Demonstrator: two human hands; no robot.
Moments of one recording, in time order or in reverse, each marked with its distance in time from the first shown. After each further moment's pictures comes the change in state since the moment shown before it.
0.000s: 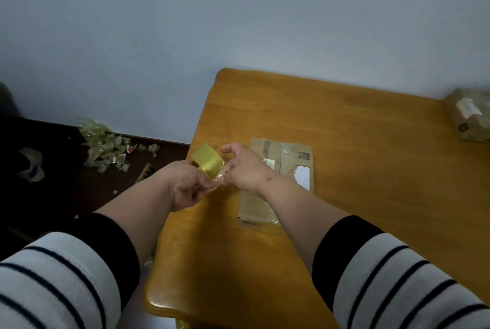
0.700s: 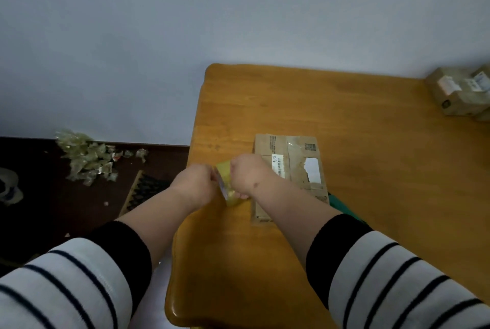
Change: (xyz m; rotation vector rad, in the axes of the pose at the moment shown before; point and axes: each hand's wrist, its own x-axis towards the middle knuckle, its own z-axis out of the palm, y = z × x) left_hand 0.028 -0.002 -0.019 1.135 0.211 0.433; right_hand 0.019 -0.026 0.033 -0.423 0.027 0.329
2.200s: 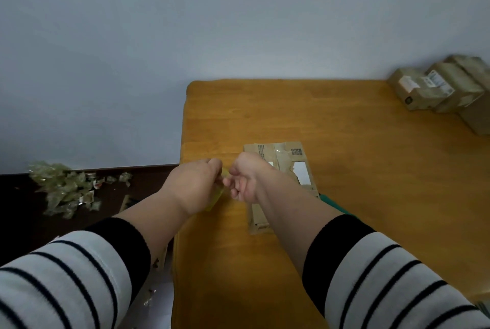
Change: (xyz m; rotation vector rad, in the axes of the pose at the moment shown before) left_hand 0.010 0.006 -0.022 0.448 0.218 0.611; right_hand 0.000 0.001 -0.012 1.154 -0.047 0.318
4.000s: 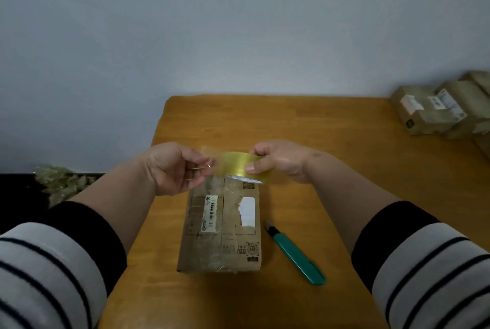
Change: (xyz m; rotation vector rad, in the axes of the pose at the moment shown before) left_hand 0.125 0.074 -0.058 -1.647 -0.375 -0.909; right_hand 0.013 -0.103 -0.218 -0.782 -0.277 -0.573
